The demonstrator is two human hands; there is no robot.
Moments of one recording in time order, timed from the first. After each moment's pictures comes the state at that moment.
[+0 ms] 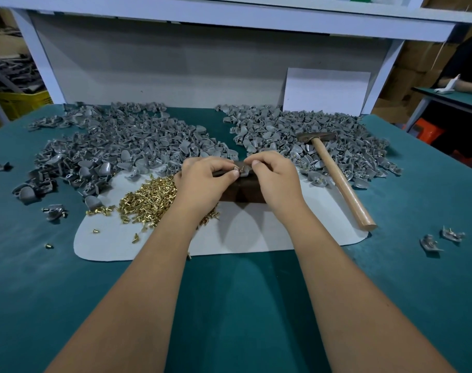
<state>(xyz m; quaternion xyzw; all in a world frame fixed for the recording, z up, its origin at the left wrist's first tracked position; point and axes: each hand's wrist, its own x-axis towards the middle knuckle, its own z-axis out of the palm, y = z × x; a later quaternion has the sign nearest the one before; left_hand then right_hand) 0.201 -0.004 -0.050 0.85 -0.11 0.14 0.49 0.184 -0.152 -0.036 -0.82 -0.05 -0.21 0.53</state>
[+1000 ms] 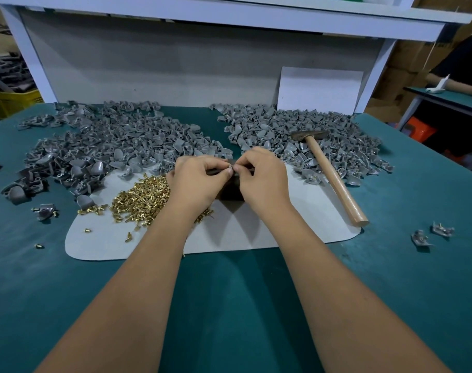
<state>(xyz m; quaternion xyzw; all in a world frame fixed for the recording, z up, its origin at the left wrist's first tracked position) 0.195 -0.007 -0.046 0.85 -0.10 0.14 0.50 0.182 -0.140 -0.035 -0.89 -0.07 -0.29 0.35</state>
